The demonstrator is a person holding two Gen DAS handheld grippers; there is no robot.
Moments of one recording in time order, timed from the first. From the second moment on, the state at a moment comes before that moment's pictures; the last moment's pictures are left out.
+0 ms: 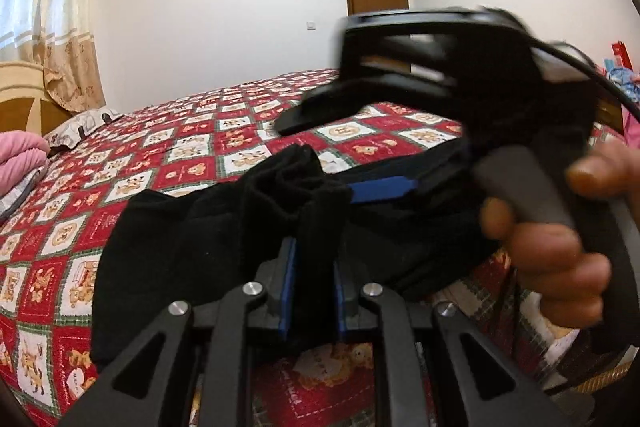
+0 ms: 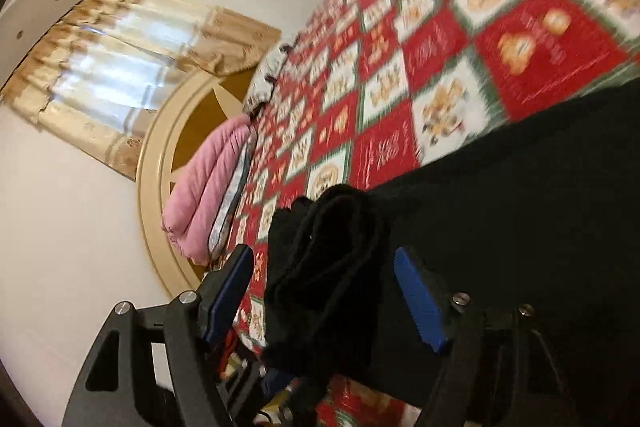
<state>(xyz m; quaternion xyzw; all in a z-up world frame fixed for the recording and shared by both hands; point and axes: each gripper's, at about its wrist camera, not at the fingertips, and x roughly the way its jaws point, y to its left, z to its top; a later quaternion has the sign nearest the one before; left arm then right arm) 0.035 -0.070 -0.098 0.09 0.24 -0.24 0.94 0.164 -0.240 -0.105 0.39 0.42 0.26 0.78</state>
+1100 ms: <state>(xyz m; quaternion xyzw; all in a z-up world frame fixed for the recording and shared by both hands) -0.007 -0.212 -0.077 0.16 0.24 -0.41 0.86 0.128 -0.407 -0.087 0.22 0.41 0.13 0.87</state>
